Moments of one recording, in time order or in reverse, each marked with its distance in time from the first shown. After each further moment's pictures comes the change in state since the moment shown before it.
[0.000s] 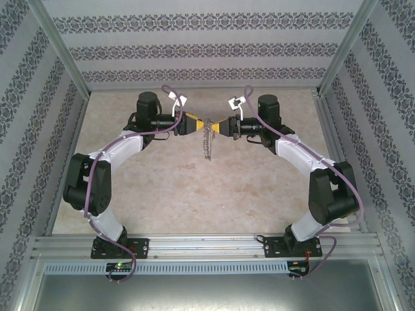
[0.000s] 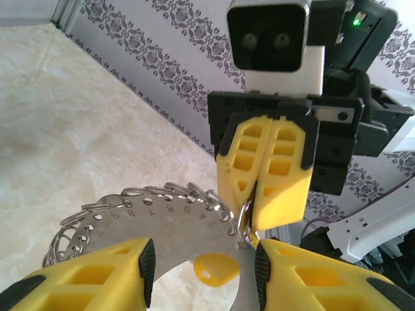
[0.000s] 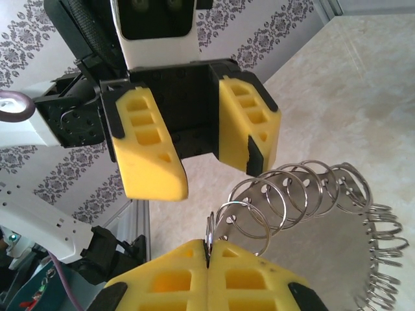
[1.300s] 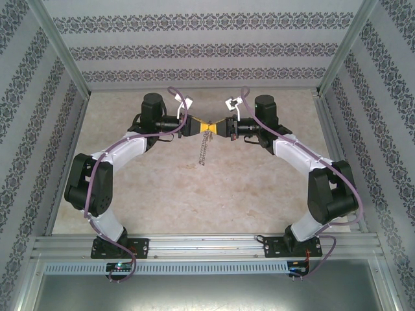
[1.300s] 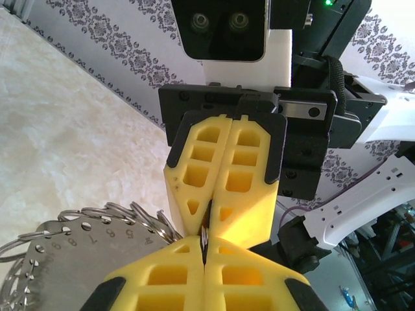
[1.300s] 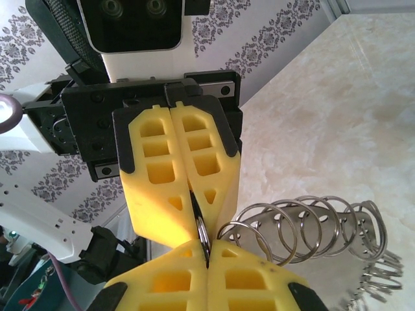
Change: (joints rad) left arm -0.047 0.001 -0.005 0.058 0.042 -0.048; right arm 0.028 0.011 0.003 0.013 0.016 0.000
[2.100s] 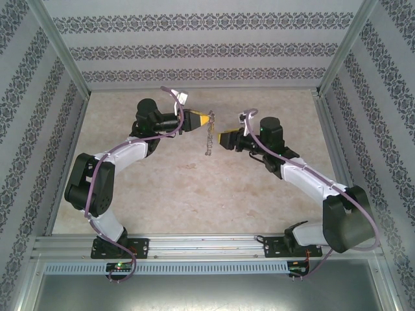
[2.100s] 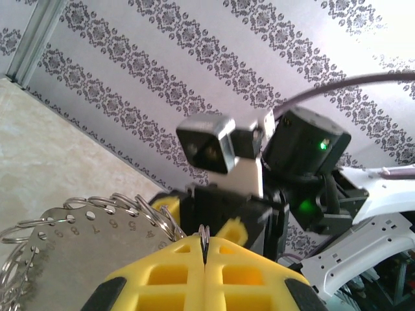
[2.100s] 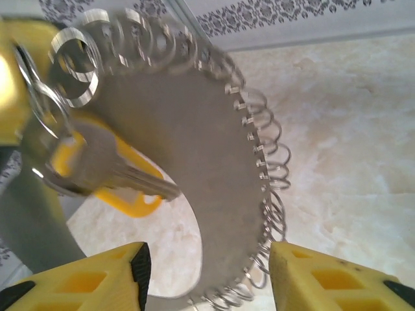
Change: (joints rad) left arm -0.007 0.000 -0.089 0.480 -0.087 -0.324; right arm 0.069 -0.254 -0.313 0.079 0.505 0.027
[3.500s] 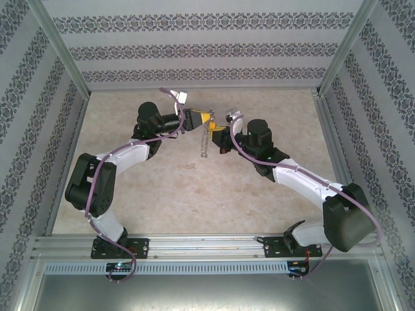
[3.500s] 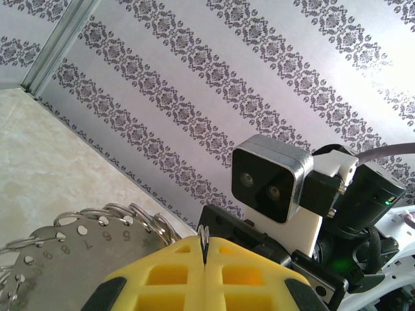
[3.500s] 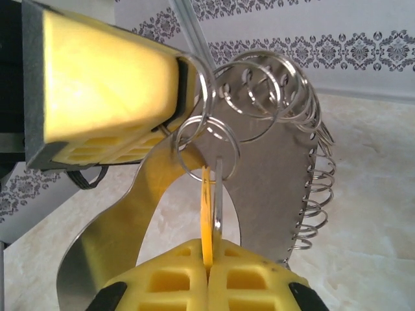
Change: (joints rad) left arm -0.020 0.000 -0.031 0.074 -0.104 -0.094; right arm 0.138 0.017 0.043 0.073 0.172 -0.109
